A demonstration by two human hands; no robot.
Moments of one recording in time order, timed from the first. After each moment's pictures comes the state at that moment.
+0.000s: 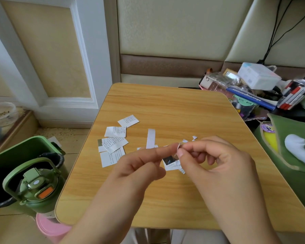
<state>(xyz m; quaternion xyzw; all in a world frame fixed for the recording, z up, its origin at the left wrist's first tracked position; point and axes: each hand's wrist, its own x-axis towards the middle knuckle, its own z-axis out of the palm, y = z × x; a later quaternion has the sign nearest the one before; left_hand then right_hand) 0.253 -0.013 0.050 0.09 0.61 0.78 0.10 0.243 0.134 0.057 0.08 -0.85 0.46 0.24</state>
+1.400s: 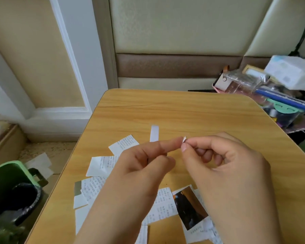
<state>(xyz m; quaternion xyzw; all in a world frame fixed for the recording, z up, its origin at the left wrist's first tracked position) 0.108 -0.005 0.004 0.01 0.64 0.77 0.04 0.102 0.116 -0.001 0.04 -0.85 0.43 0.31</state>
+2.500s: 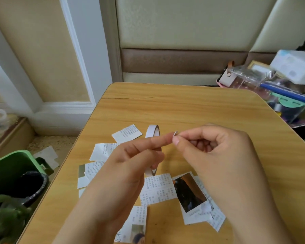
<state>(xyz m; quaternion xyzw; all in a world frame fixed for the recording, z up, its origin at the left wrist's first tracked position) 0.118 -0.021 -0.016 0.07 0.62 0.78 0.08 0.108 0.125 -0.001 0.05 -0.83 0.54 0.14</state>
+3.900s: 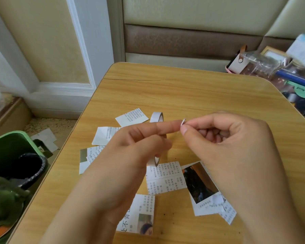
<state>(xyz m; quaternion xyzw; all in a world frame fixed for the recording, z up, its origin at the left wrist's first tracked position) 0.115 -0.029 -0.021 0.05 0.63 0.77 0.08 0.103 0.114 -0.017 0.07 -0.84 0.51 0.18</state>
